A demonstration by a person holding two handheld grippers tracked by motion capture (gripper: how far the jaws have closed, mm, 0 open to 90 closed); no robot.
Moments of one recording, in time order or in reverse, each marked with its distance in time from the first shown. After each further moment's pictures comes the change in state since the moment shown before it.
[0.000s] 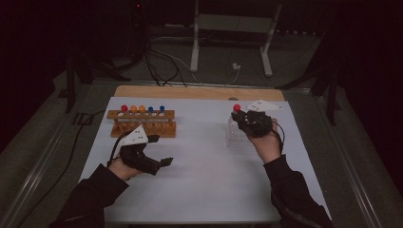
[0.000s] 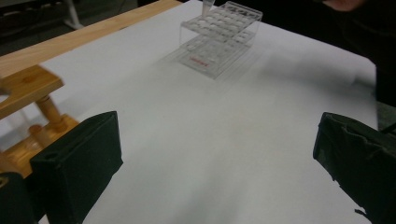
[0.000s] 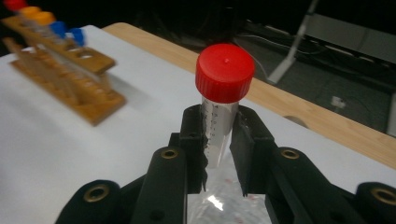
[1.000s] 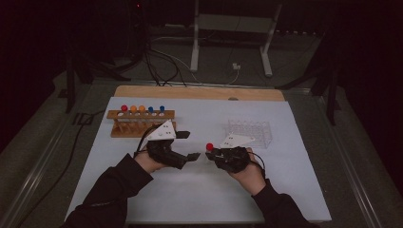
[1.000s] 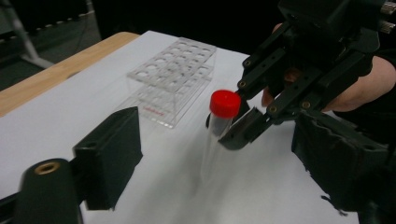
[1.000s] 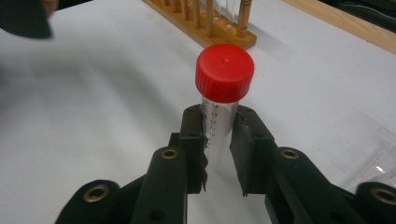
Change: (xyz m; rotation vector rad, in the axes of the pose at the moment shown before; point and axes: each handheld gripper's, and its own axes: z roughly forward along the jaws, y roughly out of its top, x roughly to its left) left arm -0.028 0.044 0.052 -0.056 -0.128 0.109; right arm 0.085 -0.049 0.001 0.128 0.293 -0.101
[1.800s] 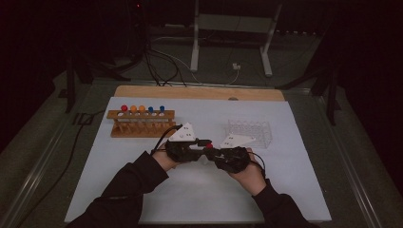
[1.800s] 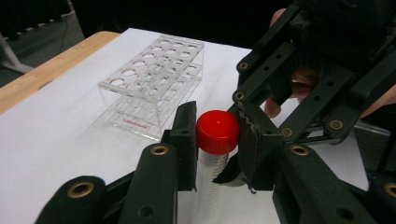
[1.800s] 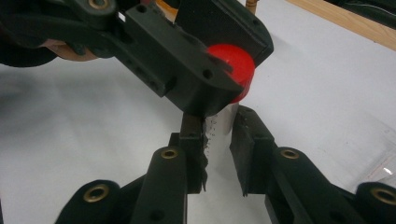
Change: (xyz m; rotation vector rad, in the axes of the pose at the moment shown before) left arm -0.005 0.005 0.040 0.034 -0.027 0.065; right arm 0.000 0.001 -0.001 -0.002 0.018 0.010
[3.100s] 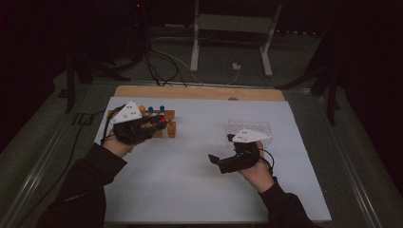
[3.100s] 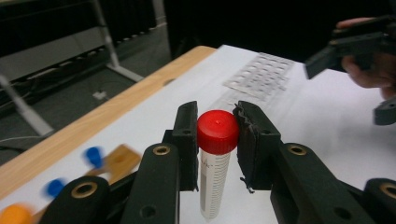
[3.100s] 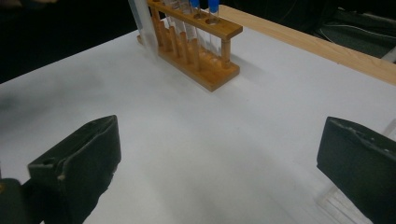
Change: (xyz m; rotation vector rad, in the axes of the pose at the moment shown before) left arm 0.052 -0.006 -0.132 -0.060 0.316 -0.073; right arm -0.013 0.005 -0.027 -0.122 -0.022 0.073
